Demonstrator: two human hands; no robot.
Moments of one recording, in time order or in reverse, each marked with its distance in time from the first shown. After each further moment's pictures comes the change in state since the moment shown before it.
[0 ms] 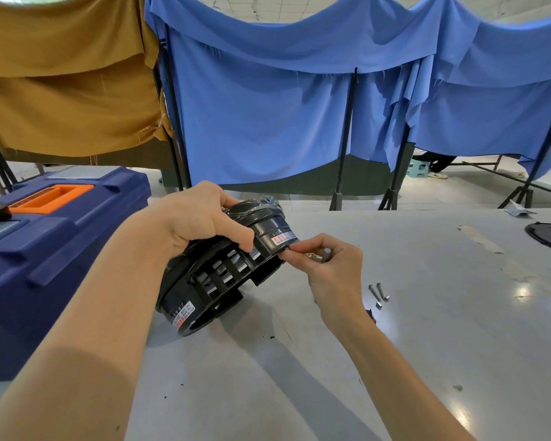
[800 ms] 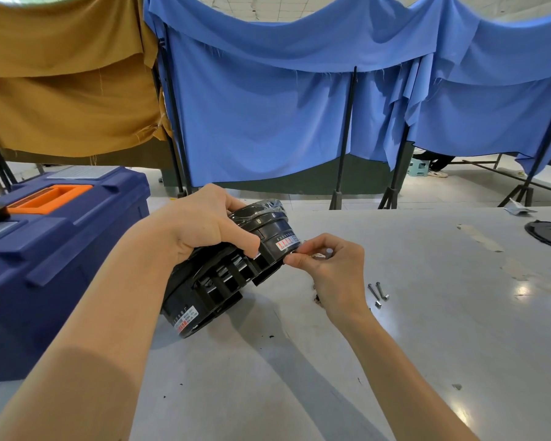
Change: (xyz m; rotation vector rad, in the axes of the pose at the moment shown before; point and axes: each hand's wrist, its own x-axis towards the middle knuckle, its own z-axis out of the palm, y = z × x) left_hand -0.004 0.001 0.010 -0.005 -0.005 0.025; right_hand 0.006 0.004 -0.008 -0.115 0.022 -0.003
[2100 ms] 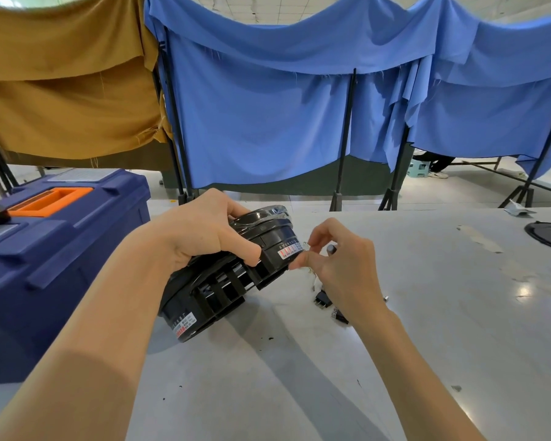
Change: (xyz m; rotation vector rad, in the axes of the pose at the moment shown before) left_hand -0.008 0.003 0.006 0.017 -0.025 0.043; right_hand 0.006 -0.007 -0.016 -0.468 -0.030 -0.320
